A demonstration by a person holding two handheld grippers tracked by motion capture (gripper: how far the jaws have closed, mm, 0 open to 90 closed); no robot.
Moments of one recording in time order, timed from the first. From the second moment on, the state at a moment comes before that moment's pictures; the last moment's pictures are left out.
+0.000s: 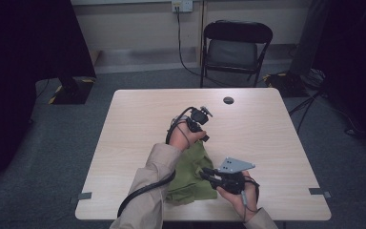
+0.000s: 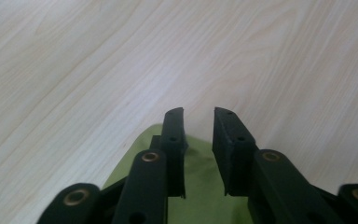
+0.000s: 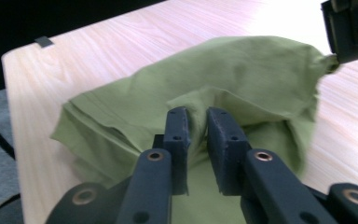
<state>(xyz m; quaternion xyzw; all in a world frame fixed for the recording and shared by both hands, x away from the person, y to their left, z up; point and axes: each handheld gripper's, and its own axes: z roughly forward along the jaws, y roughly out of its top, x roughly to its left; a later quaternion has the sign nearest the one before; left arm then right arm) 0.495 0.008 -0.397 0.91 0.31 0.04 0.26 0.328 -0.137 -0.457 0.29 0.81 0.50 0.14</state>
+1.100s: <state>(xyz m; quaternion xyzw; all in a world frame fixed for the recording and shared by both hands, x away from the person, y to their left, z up) 0.456 0.108 -0.393 0.90 0.20 0.06 0.38 0.370 -0.150 -0.438 0.27 0.84 0.45 0.15</state>
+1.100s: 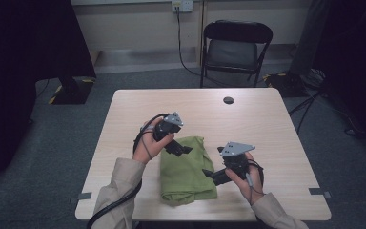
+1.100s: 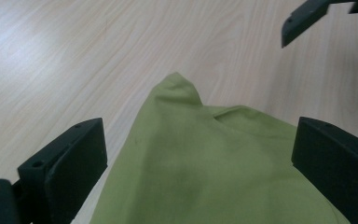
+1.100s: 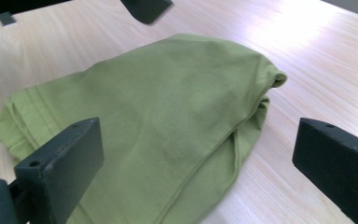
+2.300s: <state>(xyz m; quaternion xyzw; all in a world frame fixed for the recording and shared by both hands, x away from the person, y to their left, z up) 0.424 0.186 -0.445 0.88 0.24 0.05 0.41 0.377 -0.156 -0.468 0.24 0.86 0.44 0.12</state>
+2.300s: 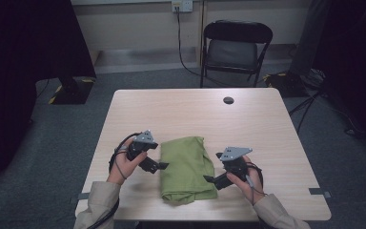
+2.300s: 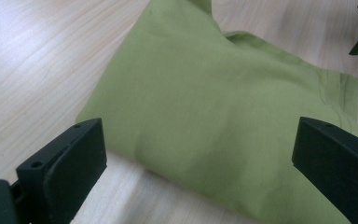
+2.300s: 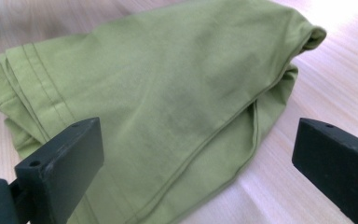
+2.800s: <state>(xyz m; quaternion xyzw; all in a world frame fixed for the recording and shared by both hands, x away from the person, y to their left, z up) 0.412 0.210 -0.469 0.87 0.26 0.05 0.41 0.375 -0.170 -0.478 0.24 0.86 0.44 0.11</state>
